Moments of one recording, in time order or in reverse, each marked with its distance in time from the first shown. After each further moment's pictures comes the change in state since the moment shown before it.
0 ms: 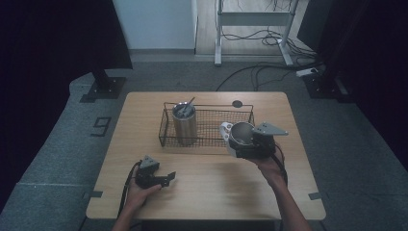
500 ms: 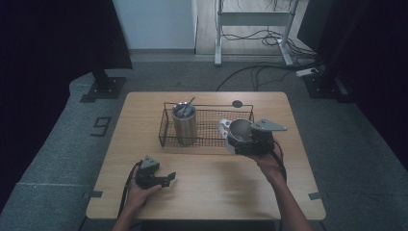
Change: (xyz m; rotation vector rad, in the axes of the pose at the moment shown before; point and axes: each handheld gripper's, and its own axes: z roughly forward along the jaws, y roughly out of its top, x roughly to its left) left arm -0.002 0.000 0.000 0.006 0.009 0.014; right arm -0.002 0.010 0.005 -0.003 0.009 -0.009
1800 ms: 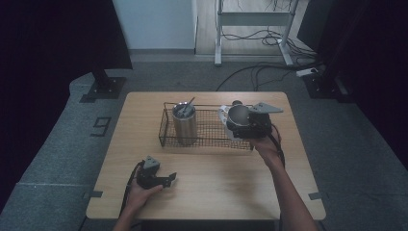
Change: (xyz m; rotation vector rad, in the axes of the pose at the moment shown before) left arm -0.004 0.001 0.003 0.026 0.029 0.020; right arm -0.021 0.035 0.026 0.014 -0.020 -0.003
